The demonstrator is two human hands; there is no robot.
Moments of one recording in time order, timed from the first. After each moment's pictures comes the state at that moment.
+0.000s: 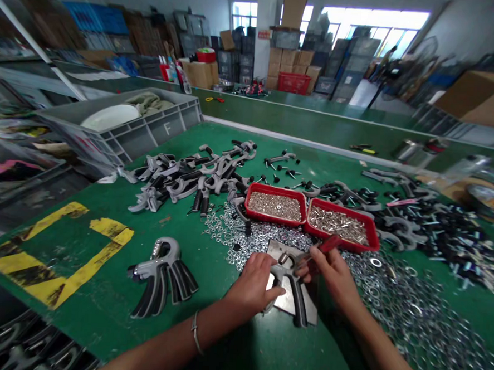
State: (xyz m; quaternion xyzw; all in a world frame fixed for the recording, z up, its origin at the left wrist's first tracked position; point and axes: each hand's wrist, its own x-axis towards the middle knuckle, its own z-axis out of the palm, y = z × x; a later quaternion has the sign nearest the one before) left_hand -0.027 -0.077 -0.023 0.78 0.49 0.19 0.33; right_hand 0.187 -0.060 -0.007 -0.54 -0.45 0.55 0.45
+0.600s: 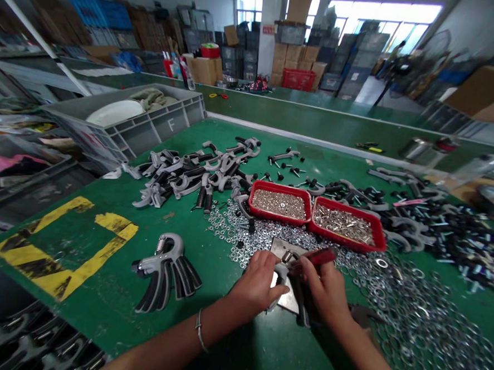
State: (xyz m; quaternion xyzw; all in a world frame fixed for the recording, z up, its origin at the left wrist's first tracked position) left_hand -0.026 -0.077 -0.024 0.79 0.49 0.20 0.31; right_hand 0.161 -0.082 -0.015 -0.61 -0.62 0.33 0.36
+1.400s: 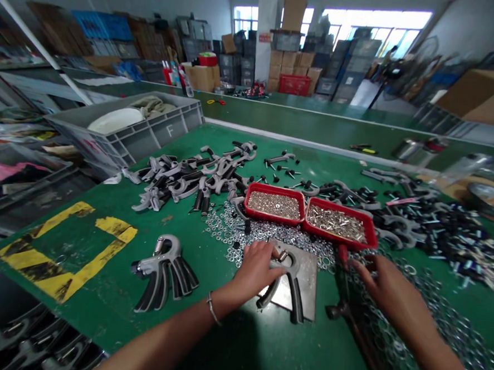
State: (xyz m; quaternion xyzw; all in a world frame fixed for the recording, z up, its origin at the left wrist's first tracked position) left_hand -0.014 -0.055 -0.019 0.76 0.55 0.21 0.29; right_hand 0.299 -0.074 0.008 -0.74 -0.64 0.12 0.15
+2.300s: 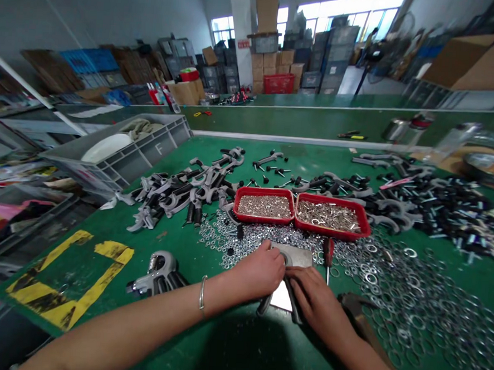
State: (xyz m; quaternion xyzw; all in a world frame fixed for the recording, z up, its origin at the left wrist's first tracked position) left_hand 0.000 -0.037 0.019 0.98 0.21 -0.01 -0.05; right_hand 0.184 -0.114 -0.017 -0.50 -0.78 0.23 0.31
